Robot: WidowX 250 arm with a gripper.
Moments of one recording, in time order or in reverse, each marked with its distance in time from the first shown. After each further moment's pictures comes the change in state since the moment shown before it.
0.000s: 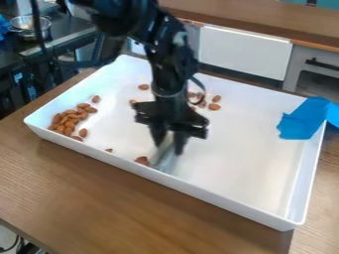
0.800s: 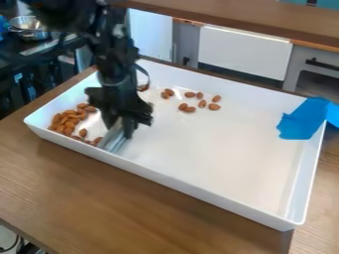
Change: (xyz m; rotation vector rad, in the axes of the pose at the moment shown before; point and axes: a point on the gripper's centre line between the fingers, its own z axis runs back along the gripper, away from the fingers) arm 0.007 0.085 -0.006 0.081 -0.041 -0.041
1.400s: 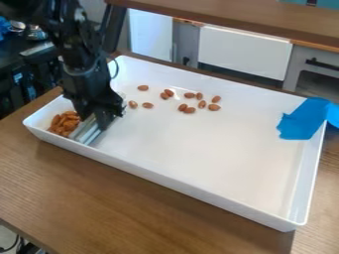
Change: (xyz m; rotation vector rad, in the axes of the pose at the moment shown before) arm -0.004 0.035 0.008 -0.049 -0.012 -0.027
